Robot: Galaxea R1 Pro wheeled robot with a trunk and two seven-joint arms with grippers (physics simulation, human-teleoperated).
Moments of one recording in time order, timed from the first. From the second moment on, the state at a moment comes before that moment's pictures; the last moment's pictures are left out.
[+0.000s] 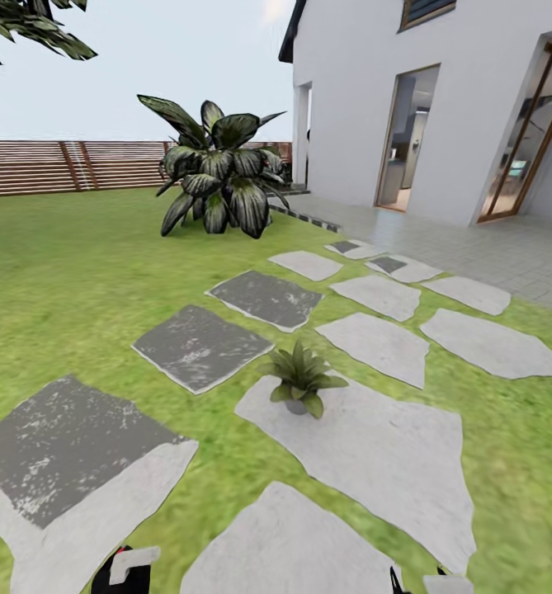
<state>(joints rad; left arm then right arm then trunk) -0.32 0.06 0.09 -0.24 -0.05 -0.50 0.14 -0.22 -0.08 0.00 -0.30 0.01 -0.62 -0.06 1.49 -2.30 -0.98</state>
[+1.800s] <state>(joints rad) -0.43 0.19 0.01 -0.27 -0.16 -0.39 -0.67 -0.23 -0.10 0.00 -0.45 0.47 -0.59 -0.01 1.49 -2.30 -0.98</state>
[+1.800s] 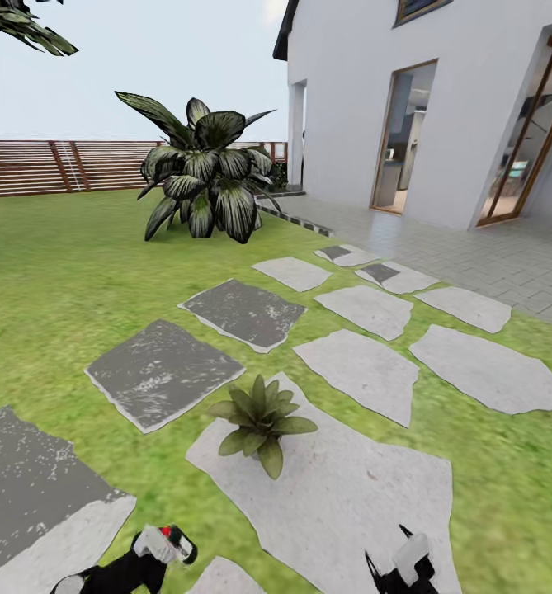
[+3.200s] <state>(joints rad) -0.58 0.13 -0.04 -0.42 -0.62 -0.21 -1.07 -0.45 0.01 0.05 -0.54 0.59 -0.43 0.75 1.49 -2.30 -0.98</state>
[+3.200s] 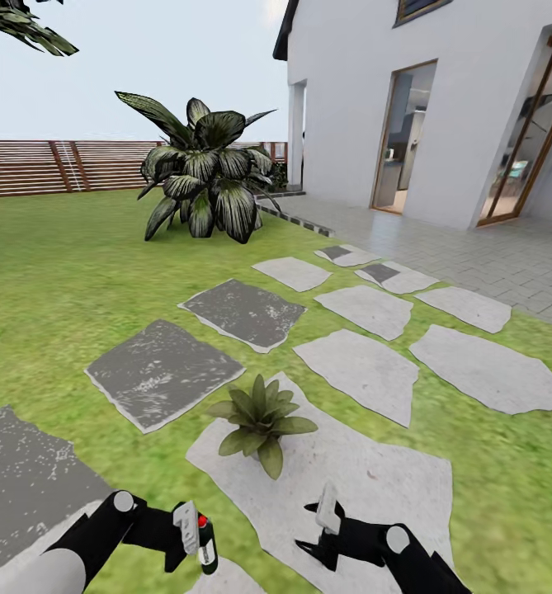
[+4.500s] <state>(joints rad) -0.59 0.00 -0.16 -0.43 -0.67 -0.24 -1.01 -0.45 0.09 0.06 -0.60 0.60 -0.43 0.93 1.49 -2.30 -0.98</state>
